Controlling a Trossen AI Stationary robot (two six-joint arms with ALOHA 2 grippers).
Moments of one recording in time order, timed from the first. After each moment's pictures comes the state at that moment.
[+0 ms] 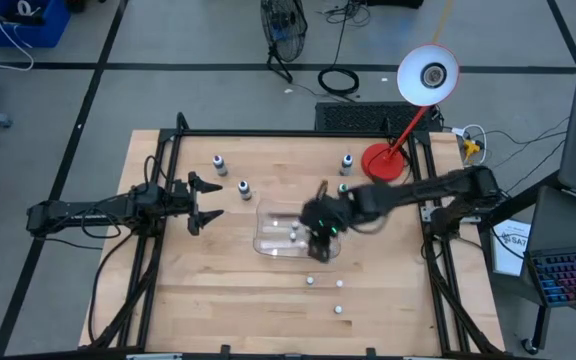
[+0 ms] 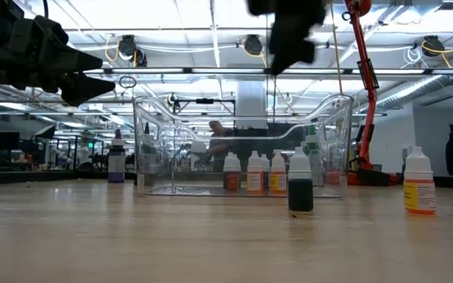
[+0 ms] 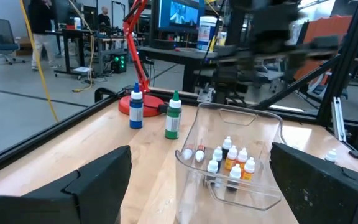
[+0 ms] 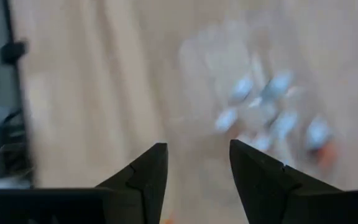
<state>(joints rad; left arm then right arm) 0.13 0.24 0.01 0.24 0.00 -0.11 0.13 1.67 1.41 -0.78 -0.05 0.47</state>
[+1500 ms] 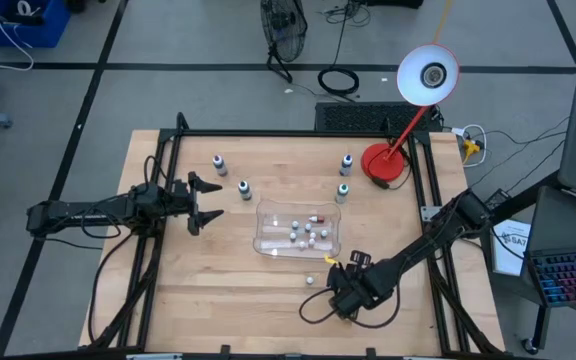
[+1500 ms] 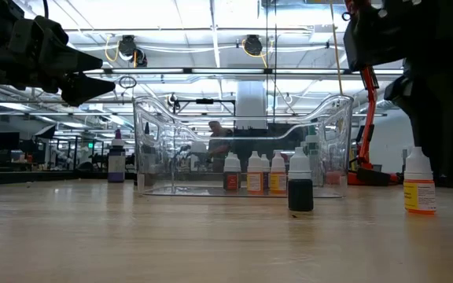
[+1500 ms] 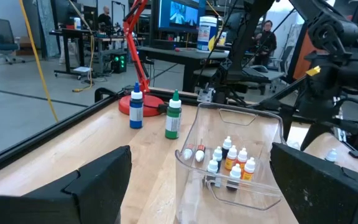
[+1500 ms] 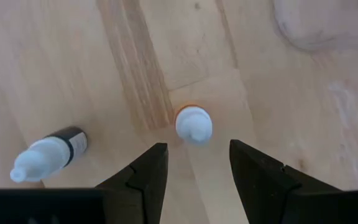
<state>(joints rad) 0.13 0.24 0.01 0.24 0.00 -0.11 0.61 1.85 1.21 -0.84 0.20 0.90</state>
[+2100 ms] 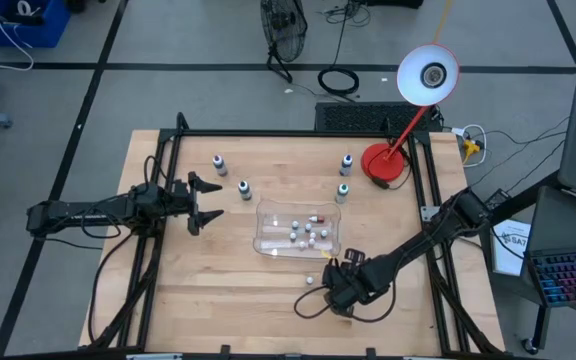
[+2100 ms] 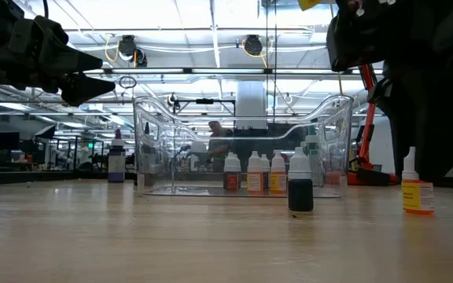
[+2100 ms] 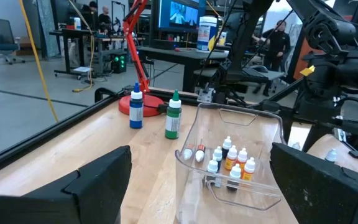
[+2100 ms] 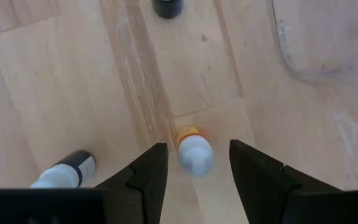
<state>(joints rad) 0.13 0.24 0.01 0.24 0.00 -0.11 0.57 1.85 1.21 -0.78 0.18 0.84</state>
